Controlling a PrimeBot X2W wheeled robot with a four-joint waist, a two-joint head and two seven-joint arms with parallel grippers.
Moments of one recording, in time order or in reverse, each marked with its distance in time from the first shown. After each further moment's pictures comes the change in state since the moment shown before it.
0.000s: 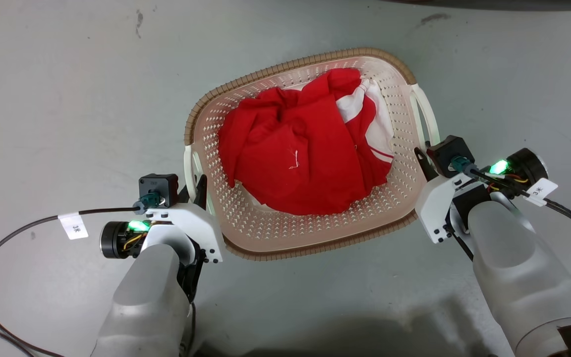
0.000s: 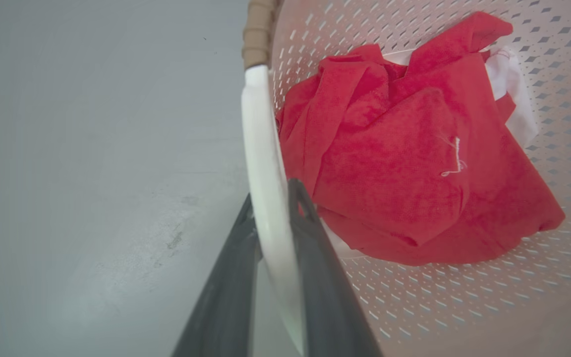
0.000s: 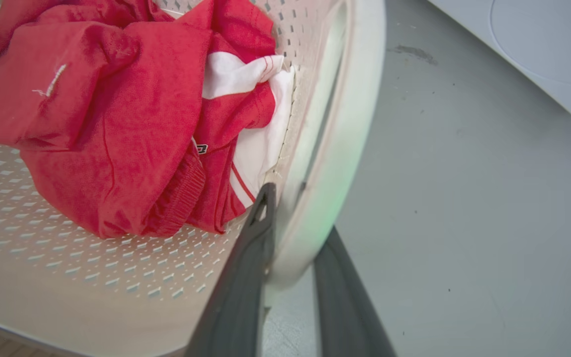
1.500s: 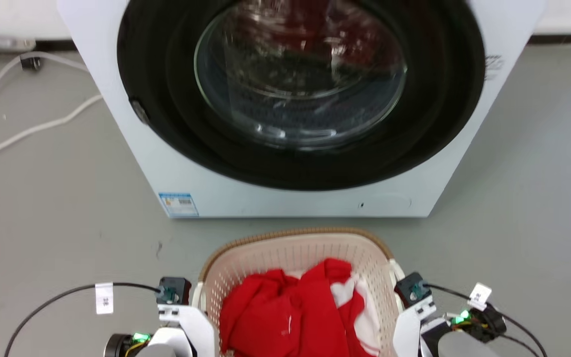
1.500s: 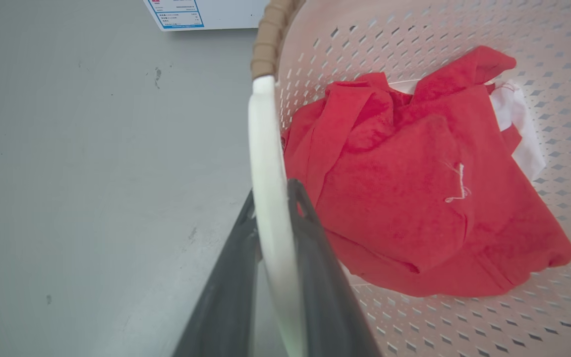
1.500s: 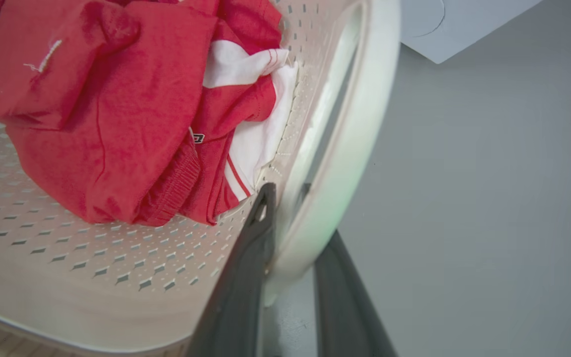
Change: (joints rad) left arm 0.179 0.024 -0.140 0.221 -0.063 -0.045 0.169; right arm 0.310 -0.001 0.597 0.070 0.655 -0.003 0.304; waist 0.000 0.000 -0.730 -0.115
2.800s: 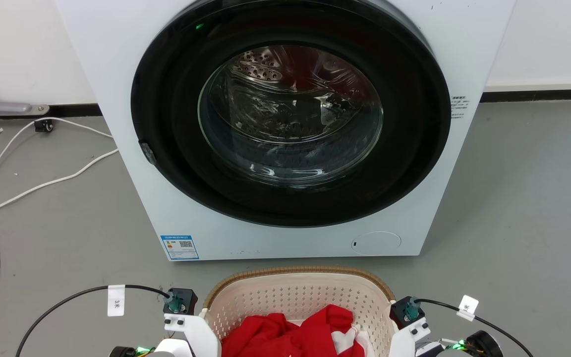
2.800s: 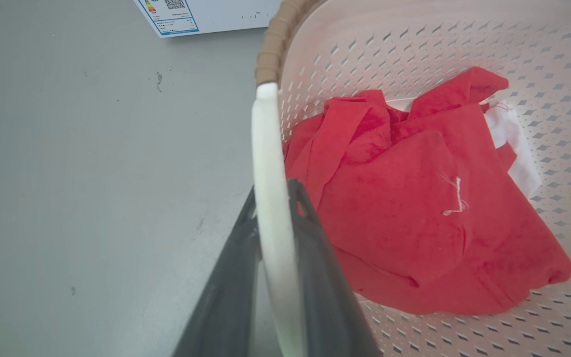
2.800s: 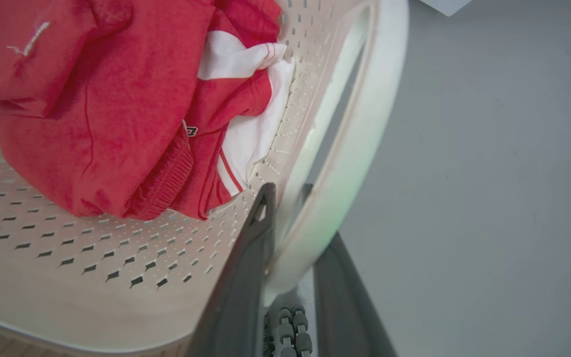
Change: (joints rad) left arm 0.023 0.006 -0.089 0.003 -0.063 -0.013 0.142; right arm 0.027 -0.007 0.252 0.016 0.300 0.000 0.171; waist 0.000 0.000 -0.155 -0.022
